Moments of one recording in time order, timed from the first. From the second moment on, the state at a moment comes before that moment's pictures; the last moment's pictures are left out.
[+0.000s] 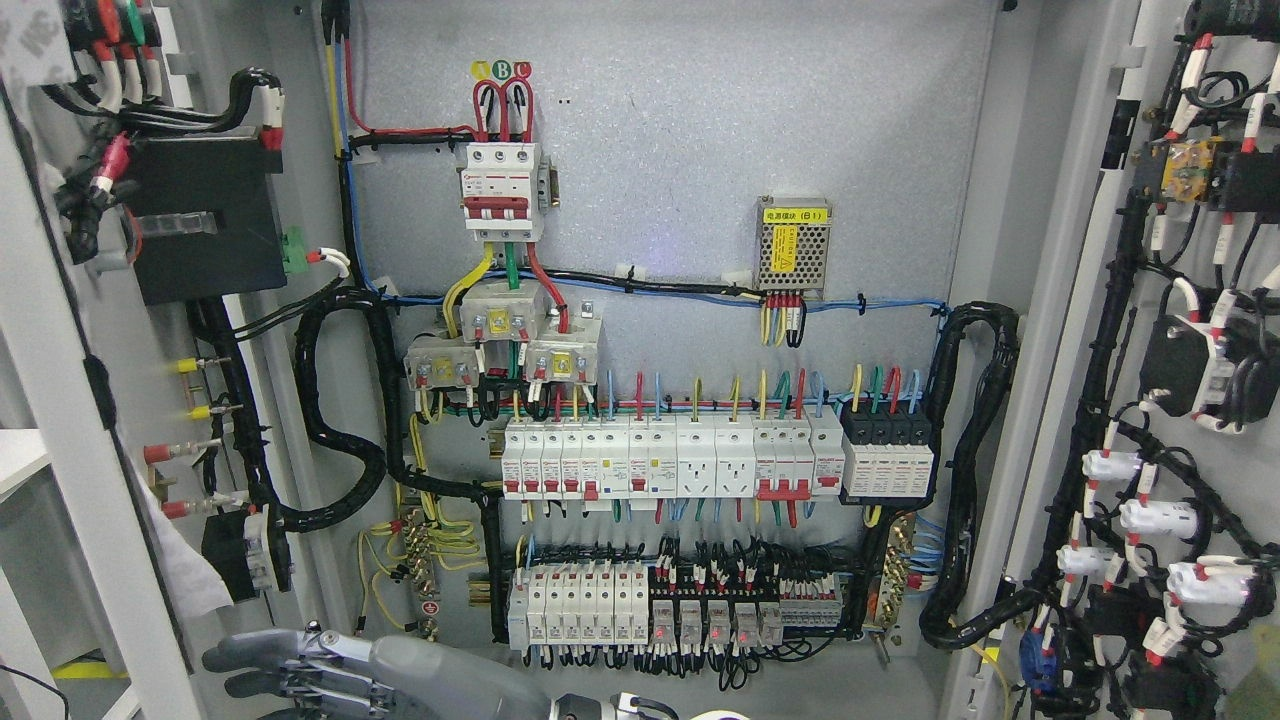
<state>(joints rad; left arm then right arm) -0.06 0.04 -0.24 0.05 0.35 -0.02 -0.14 -0.71 0.00 0.79 -1.62 -0.73 0.13 0.56</state>
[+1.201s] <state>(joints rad) -0.06 0.04 -0.24 0.05 0.35 -0.02 -0.14 -0.83 0.00 0.90 -1.58 -0.81 0.13 0.49</state>
